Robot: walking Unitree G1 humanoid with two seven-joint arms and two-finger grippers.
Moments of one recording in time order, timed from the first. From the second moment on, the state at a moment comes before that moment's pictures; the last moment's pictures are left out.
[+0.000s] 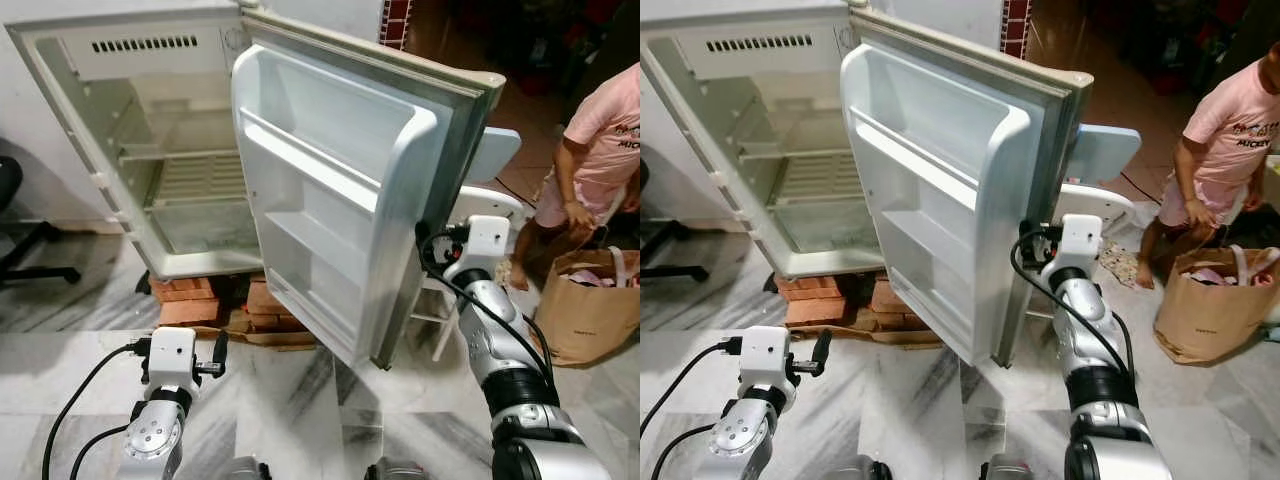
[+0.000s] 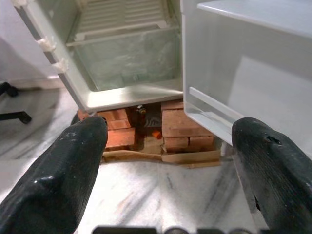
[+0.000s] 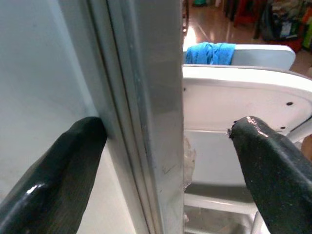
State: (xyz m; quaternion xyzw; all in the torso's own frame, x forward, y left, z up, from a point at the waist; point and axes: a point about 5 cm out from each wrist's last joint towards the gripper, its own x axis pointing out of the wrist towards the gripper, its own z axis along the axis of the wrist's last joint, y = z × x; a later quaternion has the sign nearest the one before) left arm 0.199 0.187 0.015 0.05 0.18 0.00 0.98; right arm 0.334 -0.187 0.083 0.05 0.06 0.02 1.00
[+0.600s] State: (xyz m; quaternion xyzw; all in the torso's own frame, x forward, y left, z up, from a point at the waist) left arm 0.163 0.220 -0.008 0.05 0.22 0.09 0.97; right arm 0.274 -0.119 0.139 0.21 0.00 0.51 0.84
